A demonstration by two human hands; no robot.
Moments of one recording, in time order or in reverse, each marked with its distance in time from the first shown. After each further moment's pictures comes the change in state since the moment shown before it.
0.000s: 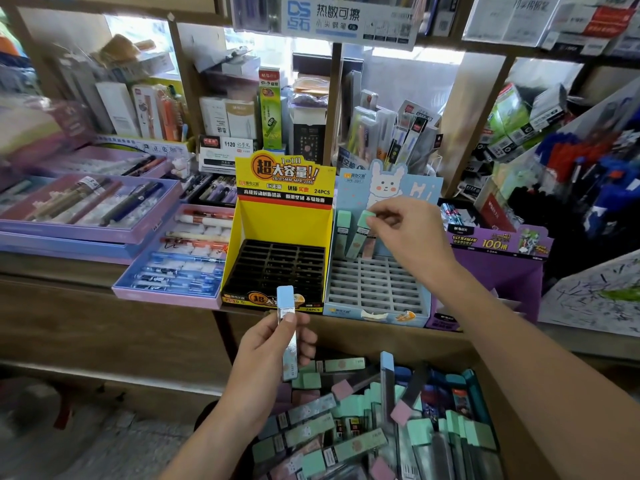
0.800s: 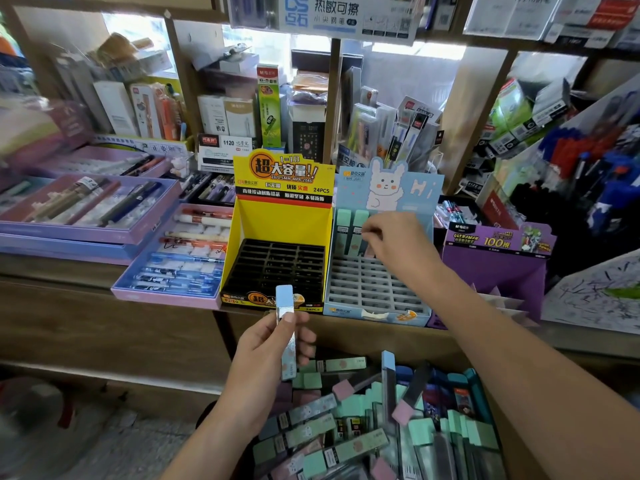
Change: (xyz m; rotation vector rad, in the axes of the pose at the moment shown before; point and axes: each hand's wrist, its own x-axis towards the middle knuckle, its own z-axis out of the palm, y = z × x) left_hand 0.000 0.001 -0.001 -0.012 -0.017 0.015; right_hand 0.003 0.013 0.019 -0.261 -0.209 -0.037
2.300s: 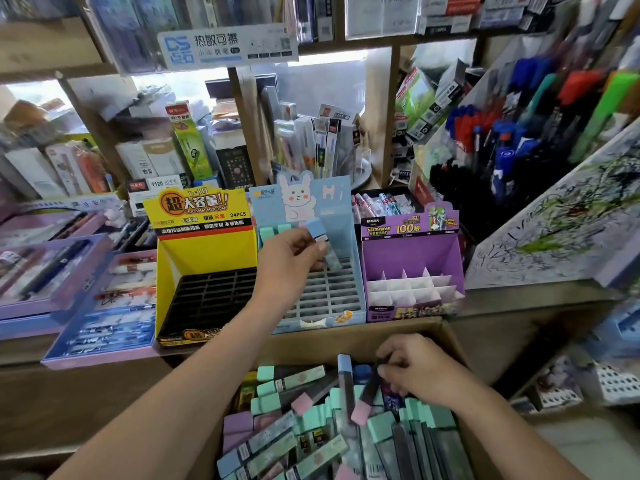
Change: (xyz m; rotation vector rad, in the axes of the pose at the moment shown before) left_hand 0.112 0.044 0.141 0.589 -0.115 0.384; right_hand -0.190 0.097 0.005 0.479 -0.438 0.525
